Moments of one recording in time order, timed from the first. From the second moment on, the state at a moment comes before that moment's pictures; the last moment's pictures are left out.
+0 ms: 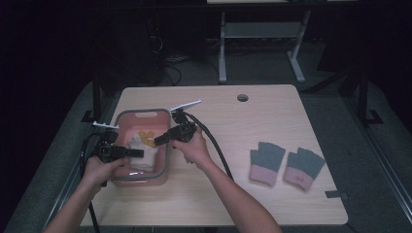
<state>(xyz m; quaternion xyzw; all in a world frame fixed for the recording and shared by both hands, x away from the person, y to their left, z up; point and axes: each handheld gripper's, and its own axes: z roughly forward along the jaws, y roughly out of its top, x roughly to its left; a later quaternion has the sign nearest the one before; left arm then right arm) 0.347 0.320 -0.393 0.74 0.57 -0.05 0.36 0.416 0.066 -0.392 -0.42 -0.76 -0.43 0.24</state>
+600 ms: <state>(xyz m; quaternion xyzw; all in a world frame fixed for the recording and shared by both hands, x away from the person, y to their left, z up) 0.348 0.324 -0.376 0.75 0.59 0.03 0.30 0.408 0.053 -0.384 -0.41 -0.76 -0.44 0.24</state>
